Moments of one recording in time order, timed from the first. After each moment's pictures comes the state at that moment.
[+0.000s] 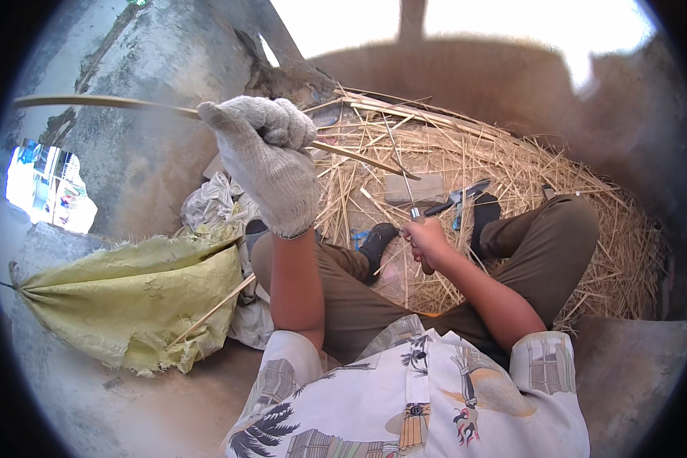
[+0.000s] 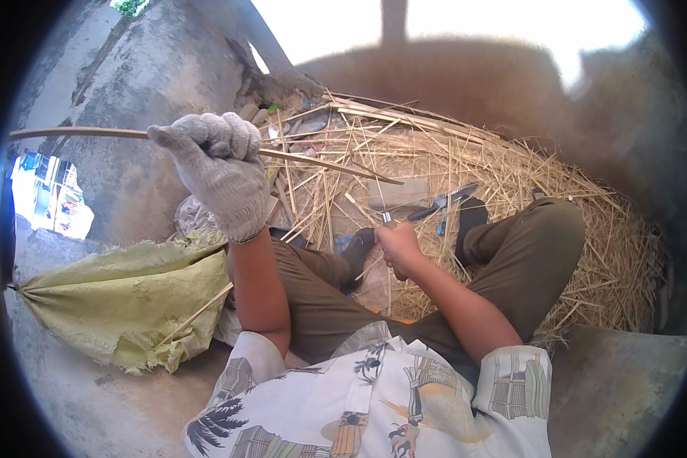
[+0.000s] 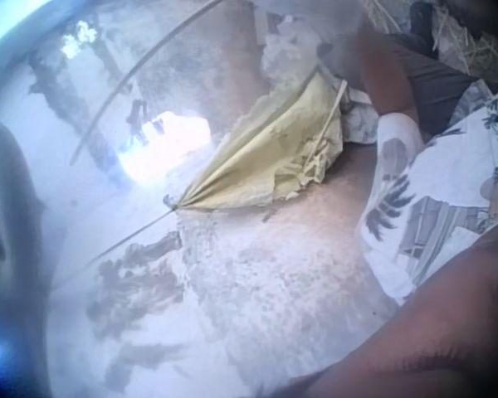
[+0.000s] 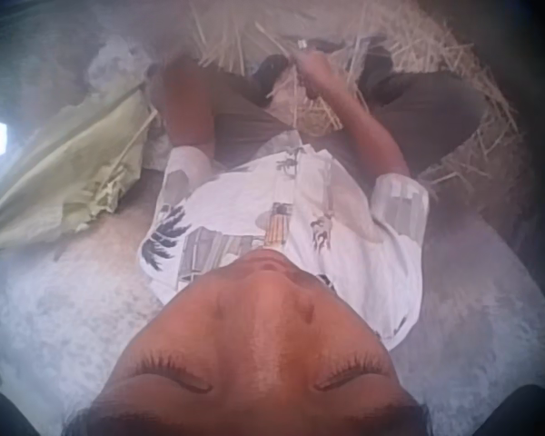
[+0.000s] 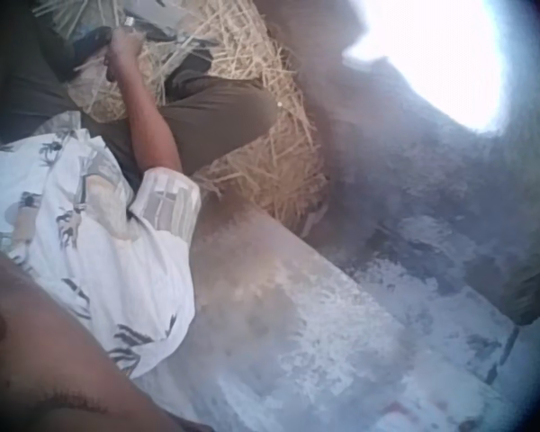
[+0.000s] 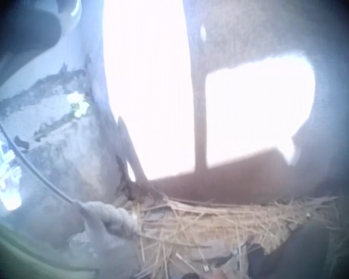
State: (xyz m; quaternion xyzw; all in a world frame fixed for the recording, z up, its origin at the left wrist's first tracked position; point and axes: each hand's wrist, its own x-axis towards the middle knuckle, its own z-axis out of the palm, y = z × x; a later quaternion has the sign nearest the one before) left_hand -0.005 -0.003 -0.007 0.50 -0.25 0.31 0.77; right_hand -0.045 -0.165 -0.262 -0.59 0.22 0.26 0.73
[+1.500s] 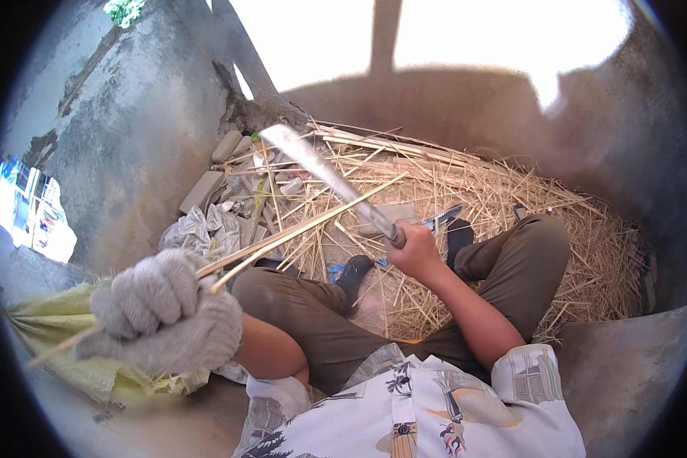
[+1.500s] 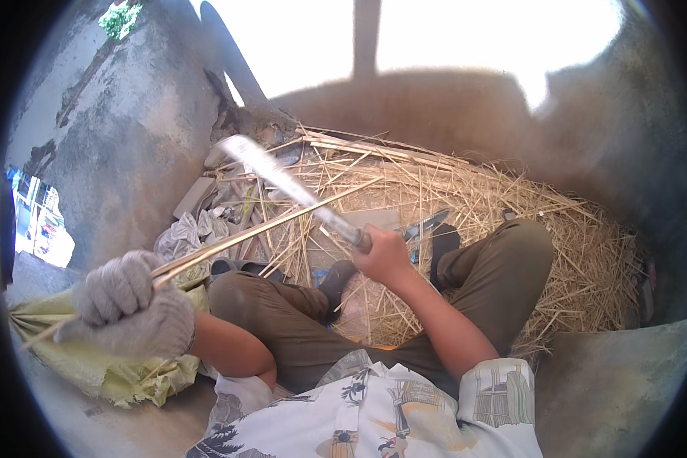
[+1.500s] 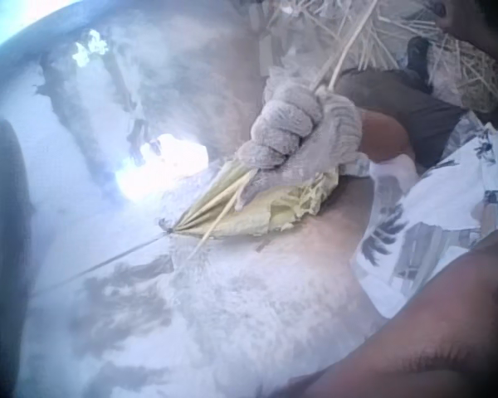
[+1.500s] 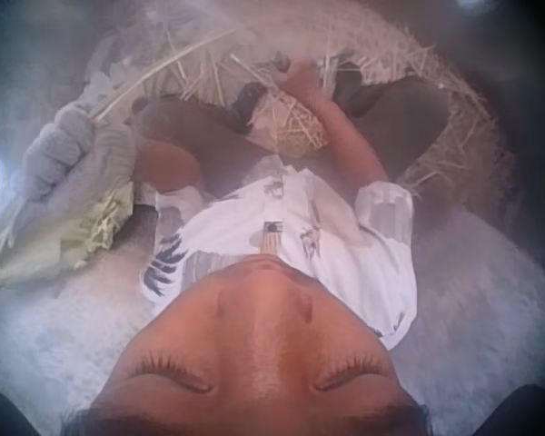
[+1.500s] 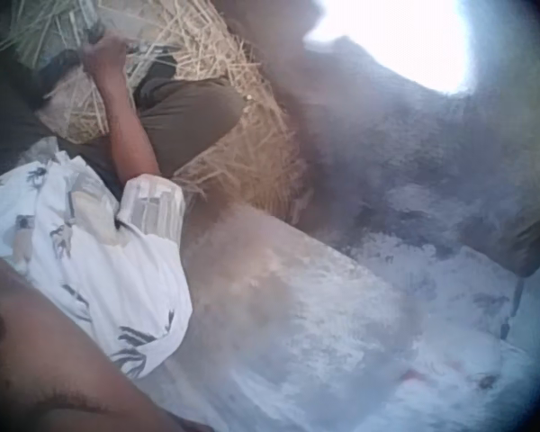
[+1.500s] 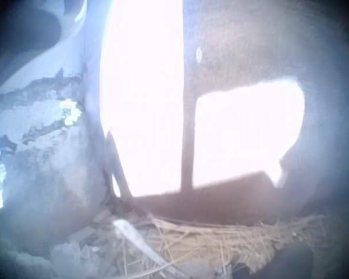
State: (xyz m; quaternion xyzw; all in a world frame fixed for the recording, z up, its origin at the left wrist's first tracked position) left_hand -0.107 0.054 0.042 0.30 -0.43 0.27 0.81; right_hand -0.032 -0.196 -0.224 -0.86 -0.08 -0.17 0.48
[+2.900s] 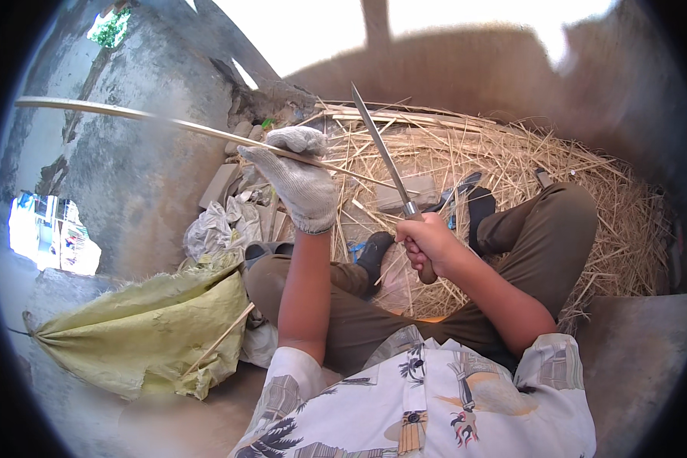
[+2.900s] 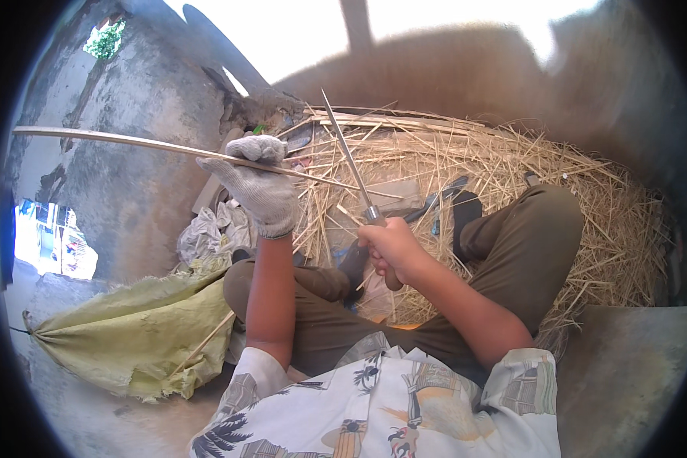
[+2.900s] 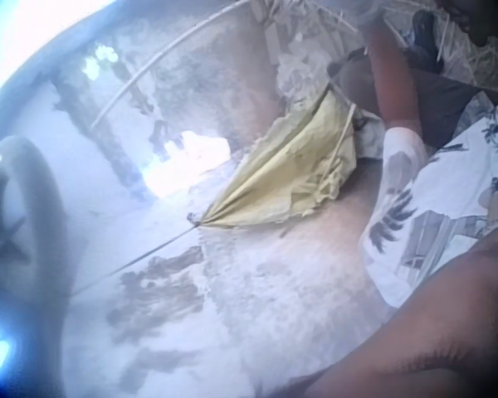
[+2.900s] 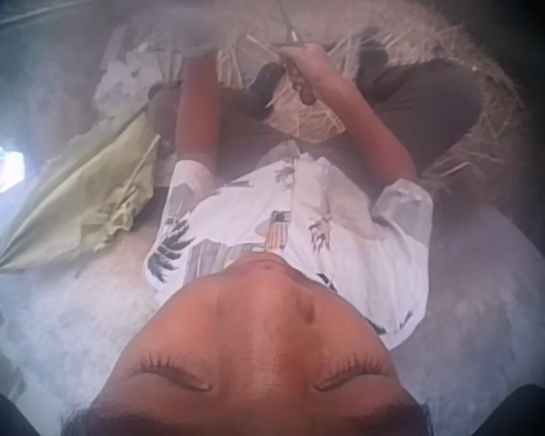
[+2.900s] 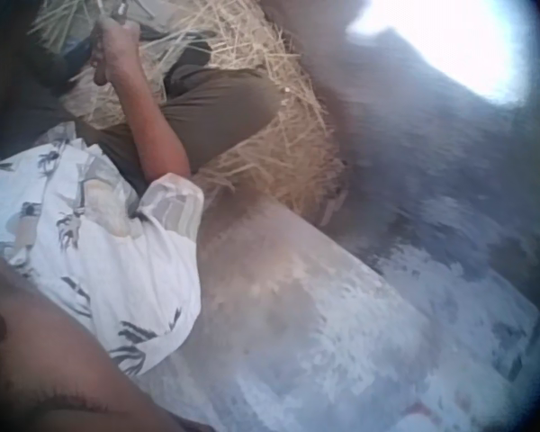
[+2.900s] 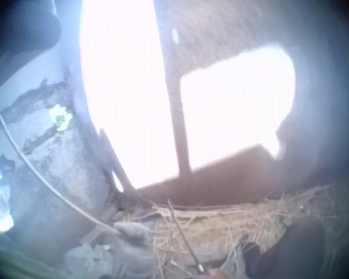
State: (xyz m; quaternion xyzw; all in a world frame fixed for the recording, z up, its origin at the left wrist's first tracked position) left_hand 0.052 -0.033 -0.092 0.41 -0.16 0.26 0.86; right_hand -0.057 -0.202 -0.183 -0.48 0.15 0.28 0.81
